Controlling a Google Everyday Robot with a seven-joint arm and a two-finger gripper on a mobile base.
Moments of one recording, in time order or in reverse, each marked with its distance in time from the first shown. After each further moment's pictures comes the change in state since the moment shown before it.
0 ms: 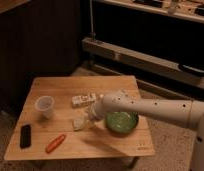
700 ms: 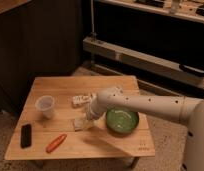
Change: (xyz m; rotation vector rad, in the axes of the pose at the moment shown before) arm -0.003 -0.011 0.010 -0.078 0.055 -0.238
